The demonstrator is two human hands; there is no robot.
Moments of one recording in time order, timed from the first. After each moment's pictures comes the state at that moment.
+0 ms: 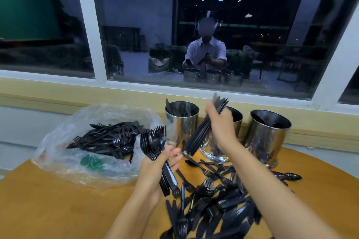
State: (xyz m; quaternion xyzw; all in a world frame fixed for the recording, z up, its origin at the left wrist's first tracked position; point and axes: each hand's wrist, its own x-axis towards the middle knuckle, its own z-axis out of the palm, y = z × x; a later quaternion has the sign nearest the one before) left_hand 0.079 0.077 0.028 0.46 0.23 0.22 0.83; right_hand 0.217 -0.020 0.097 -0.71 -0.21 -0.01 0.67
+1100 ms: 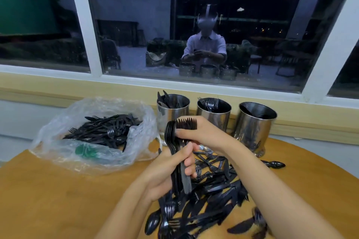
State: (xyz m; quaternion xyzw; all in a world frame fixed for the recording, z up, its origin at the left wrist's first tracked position) left_hand 0.070 0.027 0.051 0.51 0.03 0.02 0.86; right_hand 0.189 -0.059 0.099 -0.69 -0.46 0.25 0.50
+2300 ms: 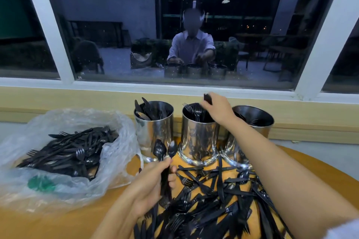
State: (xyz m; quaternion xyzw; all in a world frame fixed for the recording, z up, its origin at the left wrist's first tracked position) left_hand 0.148 0.055 0.019 0.48 0.20 0.00 0.85; right_hand 0.381 -0.053 0.084 -0.90 -0.29 -0.09 0.32
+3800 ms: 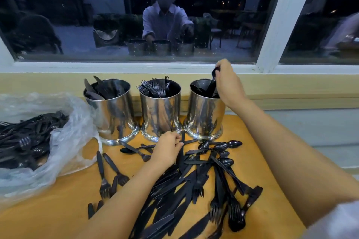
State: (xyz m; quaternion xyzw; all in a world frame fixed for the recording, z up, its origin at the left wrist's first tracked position) left_hand 0.272 -0.028 -0.058 0.95 0.09 0.09 0.29; right_hand 0.402 -0.183 0.078 -0.89 -0.20 -0.21 0.34
